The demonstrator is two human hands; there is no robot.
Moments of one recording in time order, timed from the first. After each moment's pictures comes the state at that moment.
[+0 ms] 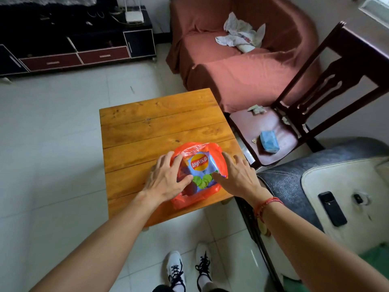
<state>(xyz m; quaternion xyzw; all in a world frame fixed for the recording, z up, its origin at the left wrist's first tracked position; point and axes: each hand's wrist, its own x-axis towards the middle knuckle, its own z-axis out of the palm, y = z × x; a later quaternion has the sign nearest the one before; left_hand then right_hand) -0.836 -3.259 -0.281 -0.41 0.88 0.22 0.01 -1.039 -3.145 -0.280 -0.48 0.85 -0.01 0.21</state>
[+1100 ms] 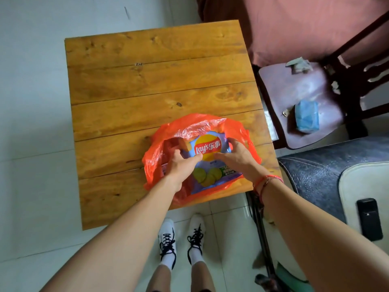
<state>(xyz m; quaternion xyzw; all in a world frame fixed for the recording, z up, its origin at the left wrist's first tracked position) -0.937 -3.301 -0.466 -0.67 0.40 0.62 -0.01 -1.106 -3.252 -0.457 -0.28 0.82 -0.13 0.48</state>
